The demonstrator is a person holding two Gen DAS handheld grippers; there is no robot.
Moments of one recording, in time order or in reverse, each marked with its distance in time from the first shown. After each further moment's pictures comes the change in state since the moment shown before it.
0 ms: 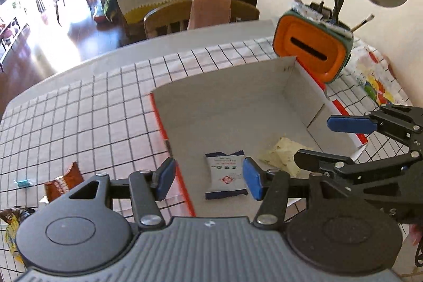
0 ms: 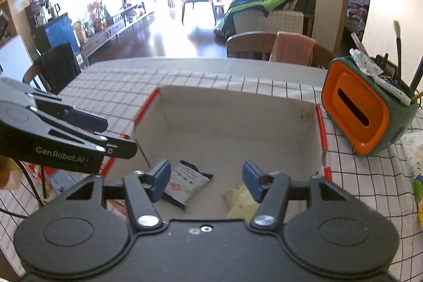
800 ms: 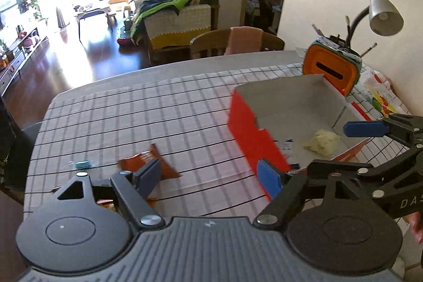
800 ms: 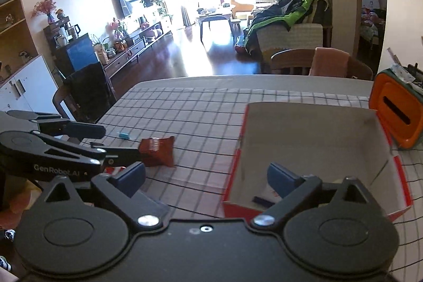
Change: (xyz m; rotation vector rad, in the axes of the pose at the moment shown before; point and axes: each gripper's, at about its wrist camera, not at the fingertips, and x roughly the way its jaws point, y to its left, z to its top) left arm -0.095 0.118 -0.086 -0.055 -0.162 0.038; right arm -0.001 0.123 0.002 0.049 -0.073 0.076
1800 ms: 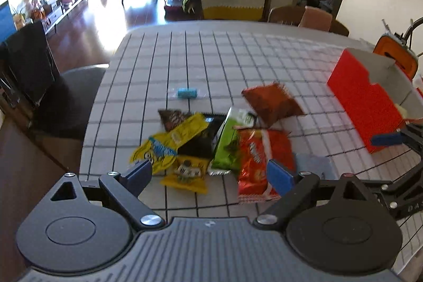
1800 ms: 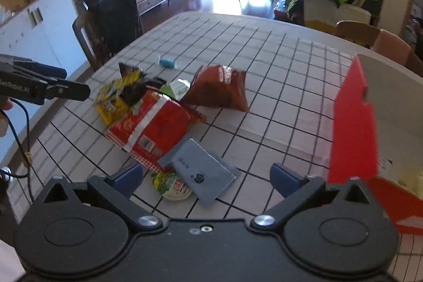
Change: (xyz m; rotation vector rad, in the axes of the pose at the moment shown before) left arm 0.011 0.180 -0.104 -0.153 0.098 0.105; right arm 0.119 0.105 -0.061 -0.243 0.230 0.057
